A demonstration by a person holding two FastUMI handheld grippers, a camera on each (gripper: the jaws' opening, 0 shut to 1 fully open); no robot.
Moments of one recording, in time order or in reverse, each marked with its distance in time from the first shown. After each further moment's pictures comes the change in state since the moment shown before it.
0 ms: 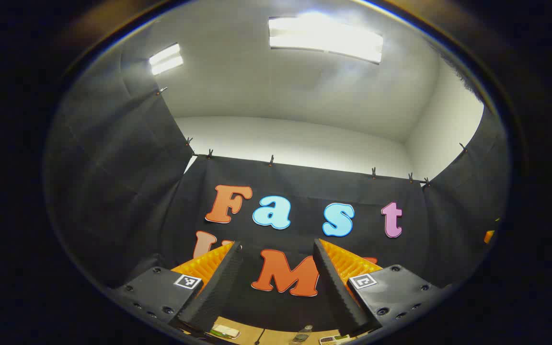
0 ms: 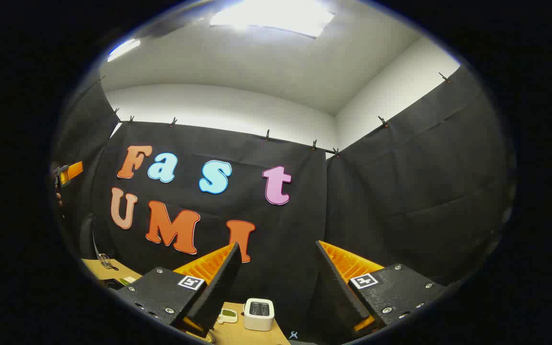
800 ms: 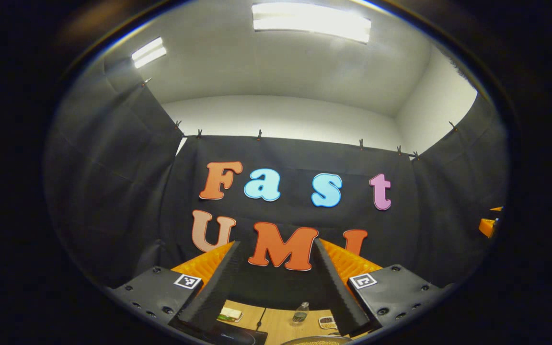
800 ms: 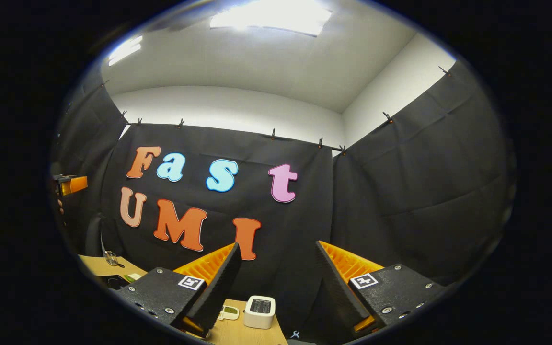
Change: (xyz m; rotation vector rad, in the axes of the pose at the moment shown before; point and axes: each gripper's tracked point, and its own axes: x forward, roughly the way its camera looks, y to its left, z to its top) left arm -0.051 -0.035 -0.025 0.064 0.174 -0.049; right arm -0.008 -0.016 -0.012 0.020 0.012 0.076
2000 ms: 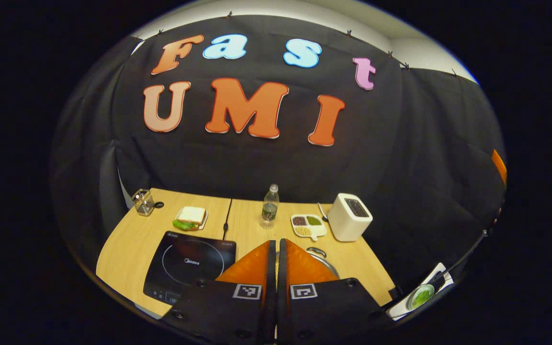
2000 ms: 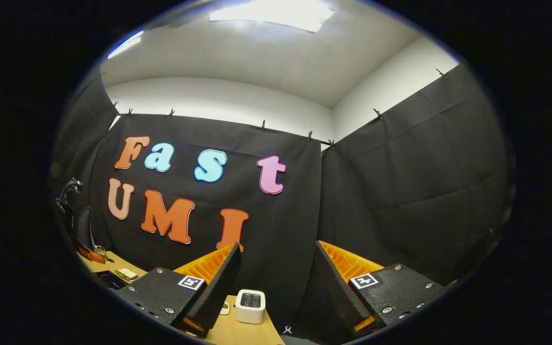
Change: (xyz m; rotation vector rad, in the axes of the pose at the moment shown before) left arm -0.033 -0.053 -0.297 -0.020 0.892 -0.211; right arm -0.001 -0.007 -0.018 -0.035 0.045 -0.102
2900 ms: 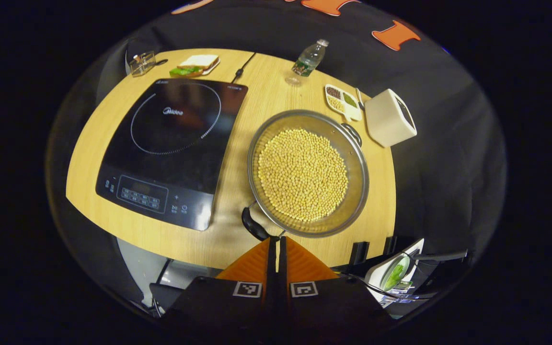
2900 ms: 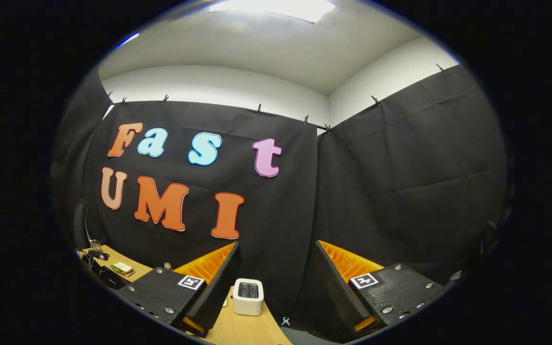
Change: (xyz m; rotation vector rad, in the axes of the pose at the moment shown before) left arm 0.012 -0.008 -0.225 -0.335 0.819 0.012; right arm 0.006 0.009 -0.040 -0.011 0.096 -0.038
